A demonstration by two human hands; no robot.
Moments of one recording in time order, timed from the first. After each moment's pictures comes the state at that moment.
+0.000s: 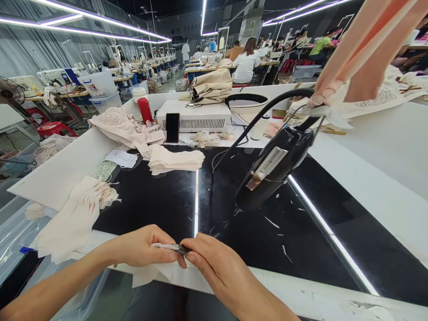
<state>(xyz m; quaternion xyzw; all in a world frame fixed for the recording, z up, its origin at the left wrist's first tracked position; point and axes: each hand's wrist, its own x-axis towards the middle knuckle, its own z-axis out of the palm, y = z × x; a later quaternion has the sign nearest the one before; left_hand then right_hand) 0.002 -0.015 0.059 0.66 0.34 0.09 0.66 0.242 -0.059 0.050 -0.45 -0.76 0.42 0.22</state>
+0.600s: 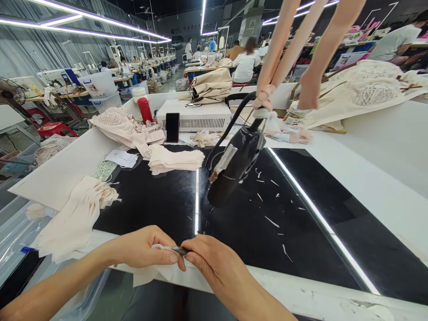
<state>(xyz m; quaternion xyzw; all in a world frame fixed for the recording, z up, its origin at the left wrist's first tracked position) 0.002 -0.017 0.059 0.66 0.34 0.08 0.66 0.240 -0.056 0.043 -0.45 -0.76 0.43 0.18</state>
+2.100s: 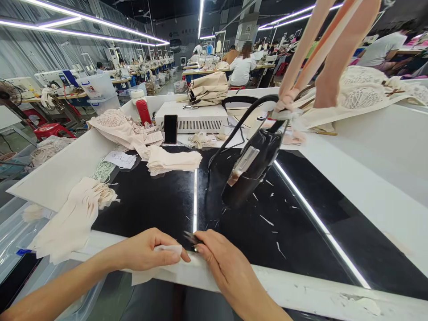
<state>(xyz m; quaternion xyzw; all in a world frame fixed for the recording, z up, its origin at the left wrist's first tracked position) 0.007 -0.025 0.049 0.67 0.35 0.10 0.65 0.256 -0.065 0.010 -0.50 -0.79 0.23 0.28</state>
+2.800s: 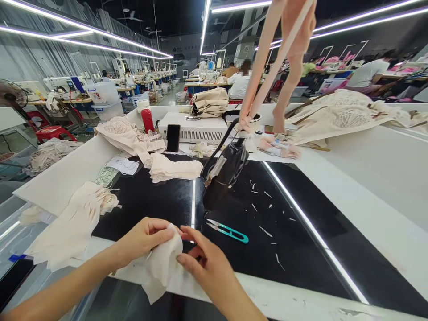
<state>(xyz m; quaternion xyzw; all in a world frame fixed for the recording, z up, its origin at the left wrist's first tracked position) 0.008 -0.016 0.055 0.55 0.42 0.25 0.68 0.226 -0.049 0.016 -0.50 -0.65 0.48 0.31</state>
